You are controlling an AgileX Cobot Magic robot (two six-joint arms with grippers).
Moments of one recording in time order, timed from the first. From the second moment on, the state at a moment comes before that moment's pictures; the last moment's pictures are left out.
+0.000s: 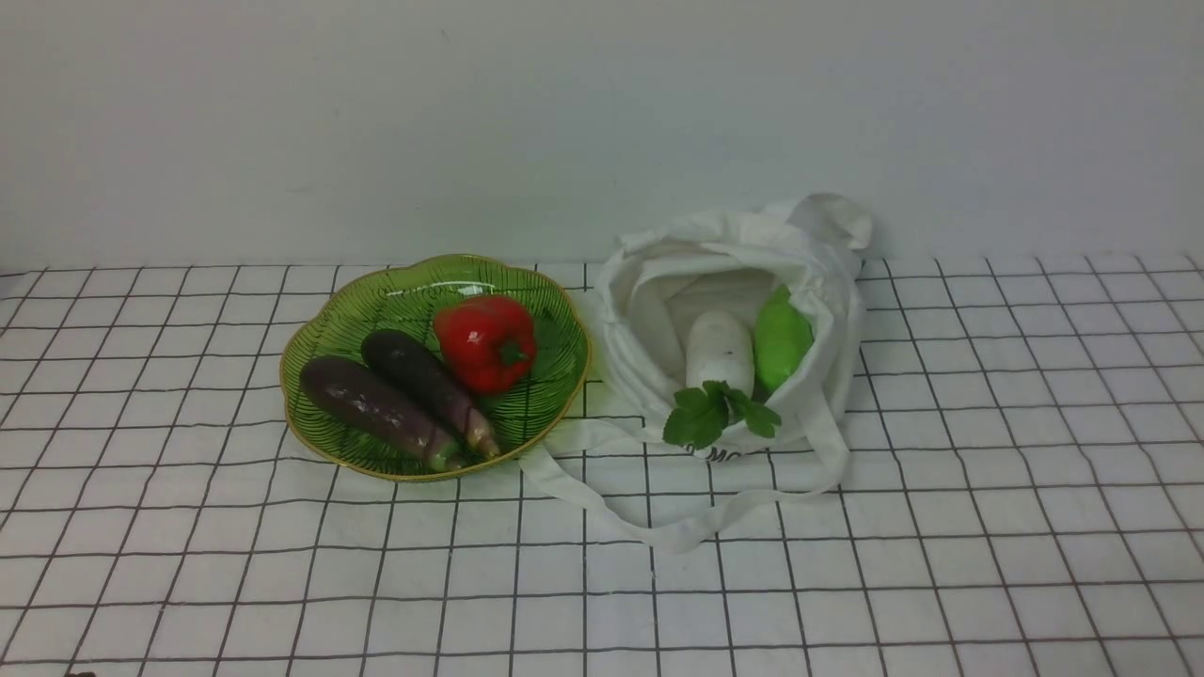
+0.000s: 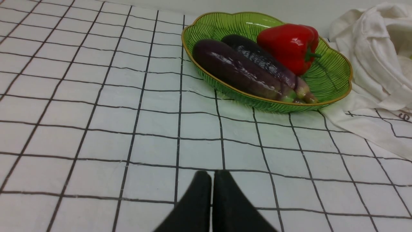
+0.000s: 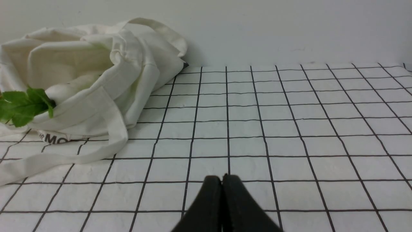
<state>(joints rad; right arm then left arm) 0.03 -0.01 0.02 -0.04 0.37 0.07 -0.07 -0.01 0.03 -0.07 0.38 -0.15</state>
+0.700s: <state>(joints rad) 0.03 -0.01 0.03 0.46 0.14 0.53 -0.07 -0.01 0.03 -0.07 0.38 -0.15</state>
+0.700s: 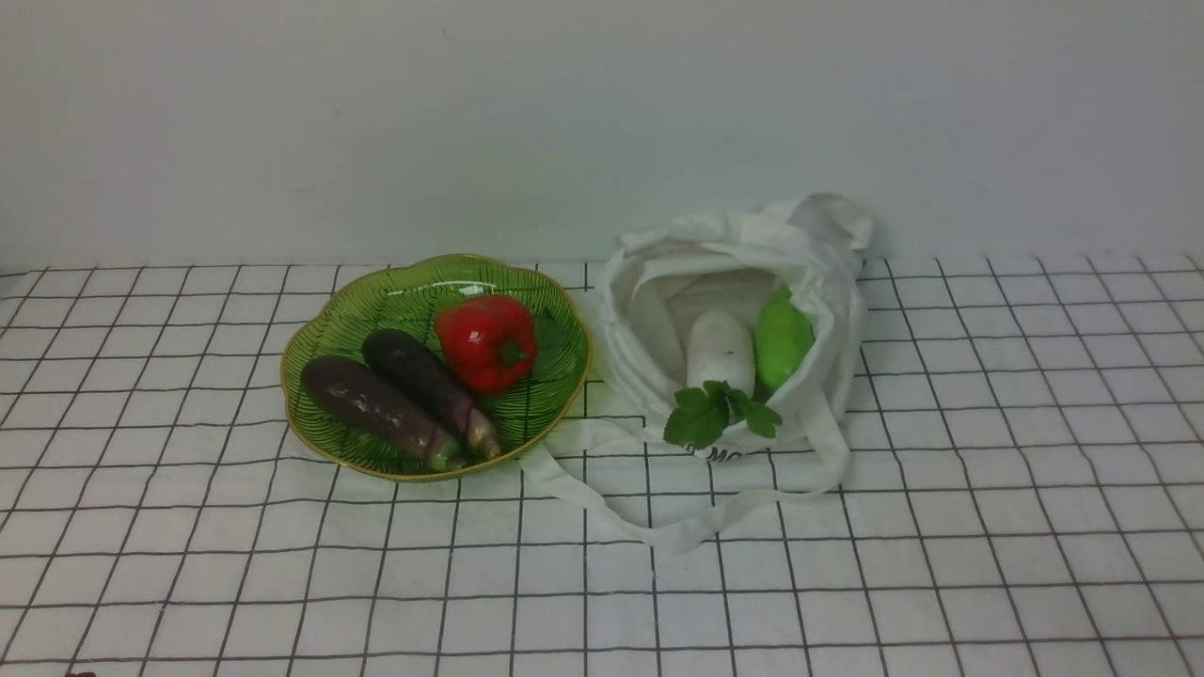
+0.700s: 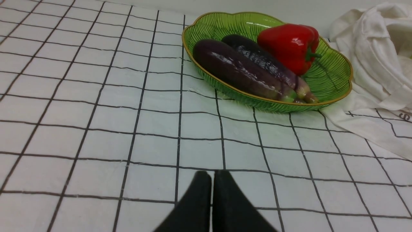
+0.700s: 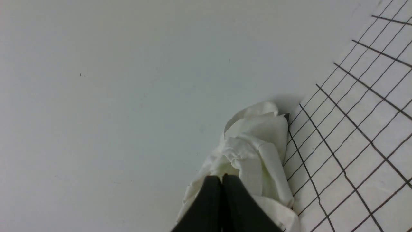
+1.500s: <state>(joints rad) 0.03 1.09 -0.71 0.35 0.87 -0.19 -0.07 -0.01 0.03 -0.07 0.38 -0.15</state>
